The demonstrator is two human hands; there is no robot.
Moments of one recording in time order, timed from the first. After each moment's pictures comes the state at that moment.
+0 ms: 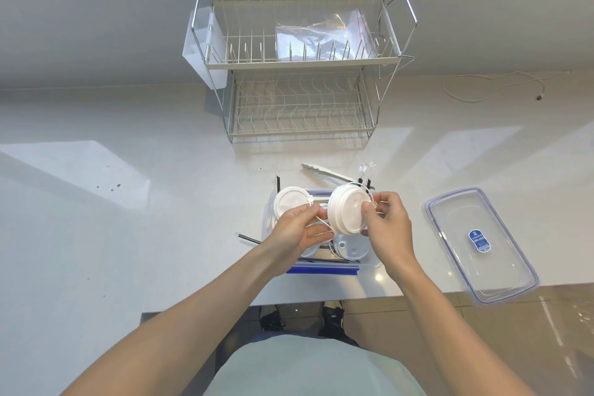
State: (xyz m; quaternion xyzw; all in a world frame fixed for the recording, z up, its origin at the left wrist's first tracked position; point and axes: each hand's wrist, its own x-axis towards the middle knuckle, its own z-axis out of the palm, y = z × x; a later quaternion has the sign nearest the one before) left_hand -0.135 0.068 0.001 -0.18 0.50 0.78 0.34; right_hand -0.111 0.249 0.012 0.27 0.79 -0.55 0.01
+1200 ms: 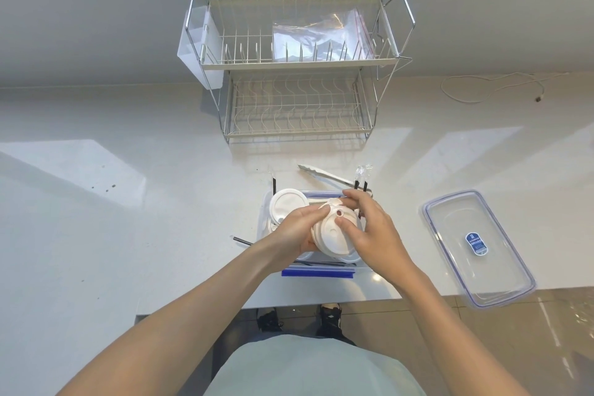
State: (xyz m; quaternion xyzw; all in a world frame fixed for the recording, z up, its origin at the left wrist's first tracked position) left_hand -0.144 0.076 0.012 -0.10 0.53 0.74 0.41; right_hand -0.111 0.256 0.010 0.01 0.87 -0.48 0.06
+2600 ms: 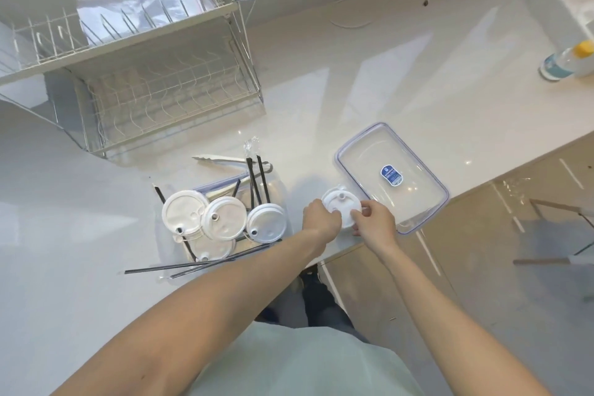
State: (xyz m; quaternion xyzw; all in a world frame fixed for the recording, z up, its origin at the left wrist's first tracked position) left_hand -0.103 0.300 -0.069 -0.09 0.82 0.40 0.41; right_hand -0.036 0.414 -0.097 0.44 0.76 -0.47 0.08
